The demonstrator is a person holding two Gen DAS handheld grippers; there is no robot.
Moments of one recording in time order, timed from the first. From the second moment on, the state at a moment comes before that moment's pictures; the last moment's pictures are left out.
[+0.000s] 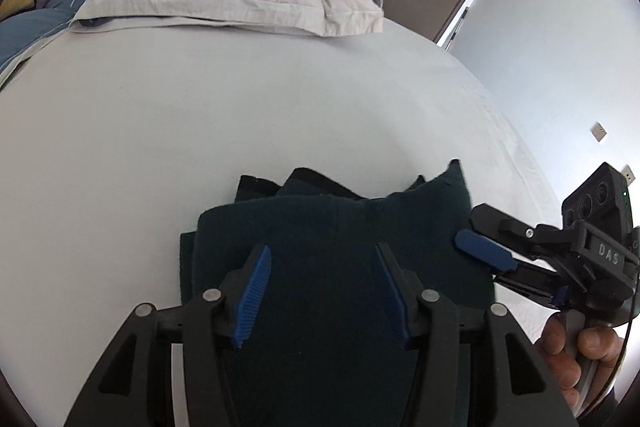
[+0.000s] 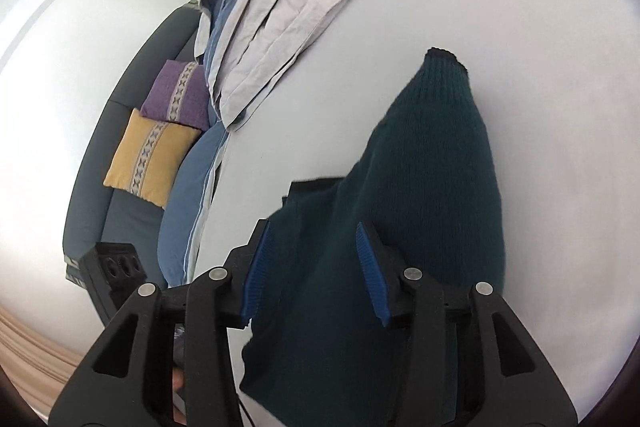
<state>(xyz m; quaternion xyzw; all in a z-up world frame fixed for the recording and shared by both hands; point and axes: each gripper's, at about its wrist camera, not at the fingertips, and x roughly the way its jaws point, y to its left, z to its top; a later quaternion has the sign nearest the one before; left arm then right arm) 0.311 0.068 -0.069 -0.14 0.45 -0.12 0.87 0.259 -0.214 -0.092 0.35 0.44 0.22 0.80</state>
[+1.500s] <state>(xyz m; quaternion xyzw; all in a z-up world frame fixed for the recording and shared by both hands) 0.289 0.084 -0.112 -0.16 0.42 -0.14 0.89 0.164 -0.170 -0.150 0.27 0.50 0.33 0.75</state>
